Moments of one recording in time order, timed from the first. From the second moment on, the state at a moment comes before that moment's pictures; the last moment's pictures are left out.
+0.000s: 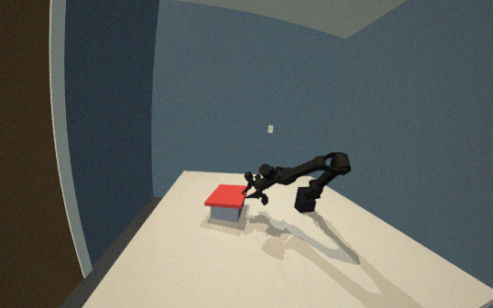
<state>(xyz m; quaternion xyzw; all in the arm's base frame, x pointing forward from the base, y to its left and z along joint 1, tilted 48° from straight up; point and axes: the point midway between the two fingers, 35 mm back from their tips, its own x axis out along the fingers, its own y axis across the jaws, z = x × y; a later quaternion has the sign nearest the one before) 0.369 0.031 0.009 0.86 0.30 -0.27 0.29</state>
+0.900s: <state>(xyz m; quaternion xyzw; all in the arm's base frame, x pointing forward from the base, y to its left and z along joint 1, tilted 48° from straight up) 0.369 0.028 0.012 0.86 0.31 -0.27 0.29</state>
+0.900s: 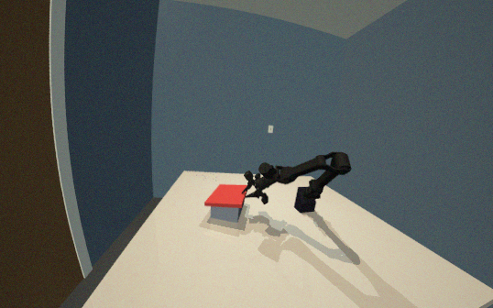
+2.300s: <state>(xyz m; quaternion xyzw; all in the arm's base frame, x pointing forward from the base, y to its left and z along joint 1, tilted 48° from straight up) 0.388 -0.012 0.042 0.86 0.31 -0.27 0.29</state>
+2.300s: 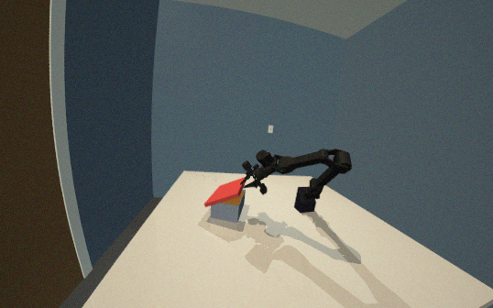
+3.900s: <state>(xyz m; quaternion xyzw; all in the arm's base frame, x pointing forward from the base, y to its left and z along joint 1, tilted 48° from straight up) 0.414 -0.060 0.076 0.86 0.31 -0.28 0.29</state>
